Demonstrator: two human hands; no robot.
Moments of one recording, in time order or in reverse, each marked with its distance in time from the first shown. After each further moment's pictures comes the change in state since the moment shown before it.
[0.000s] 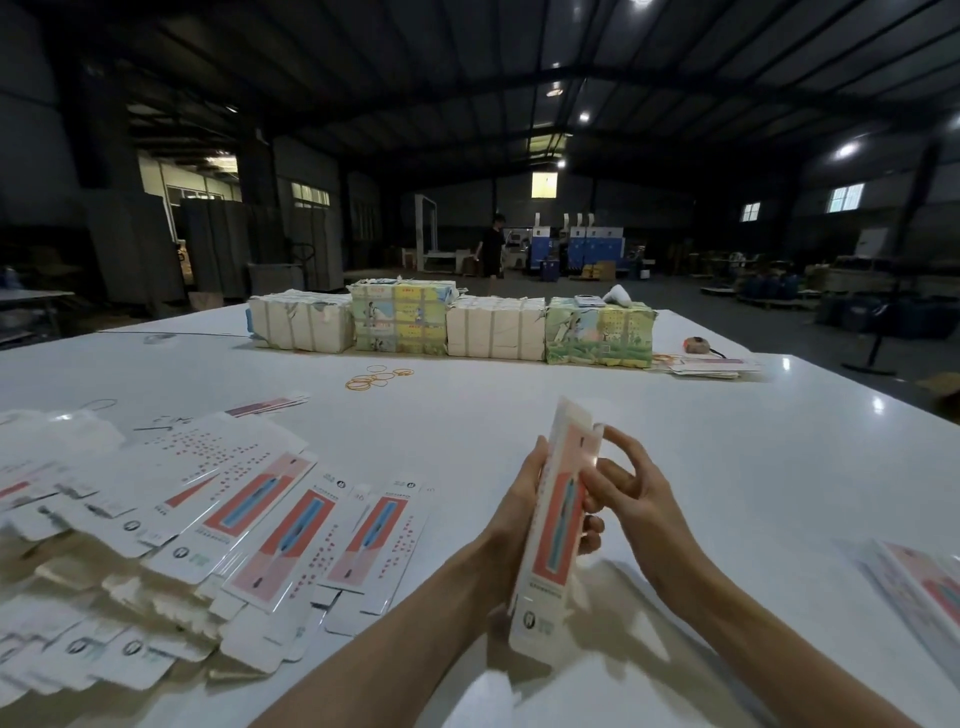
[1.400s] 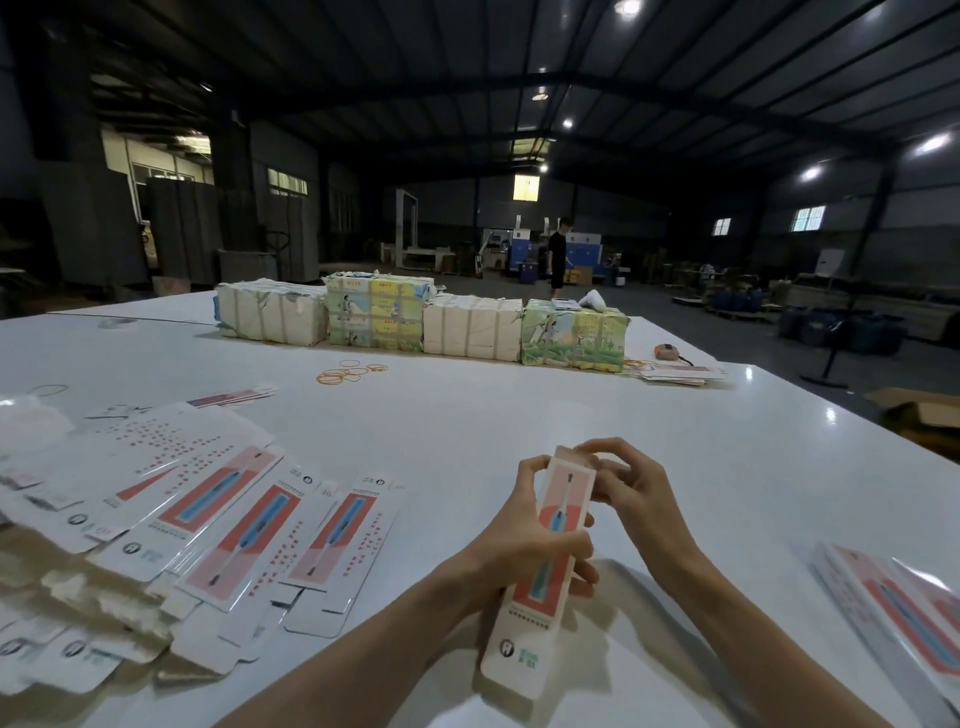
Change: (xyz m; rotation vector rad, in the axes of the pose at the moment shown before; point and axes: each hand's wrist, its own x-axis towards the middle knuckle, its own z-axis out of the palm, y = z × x) left_hand 0.001 -0.019 0.013 0.558 0.012 0.117; right_hand 0.015 0.002 -0.033 -0.244 0.140 -0.080
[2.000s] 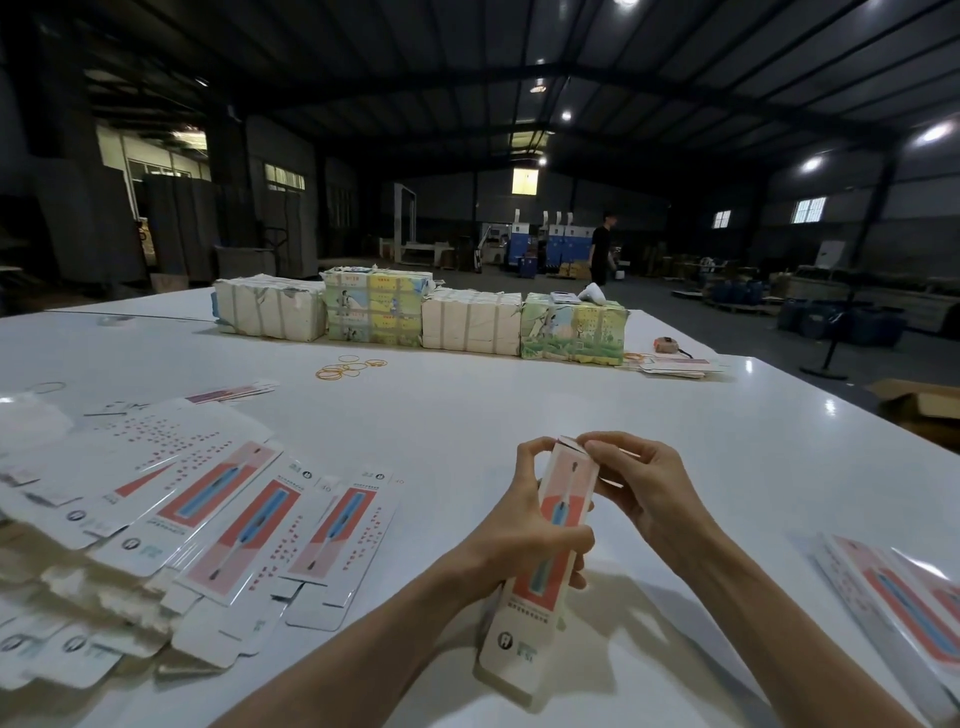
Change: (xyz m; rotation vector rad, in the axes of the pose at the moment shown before) left_hand -0.007 0.005 0.000 0.105 0.022 0.117; right_hand 0.004 -0.022 -0.009 0.371 -0.016 0.246
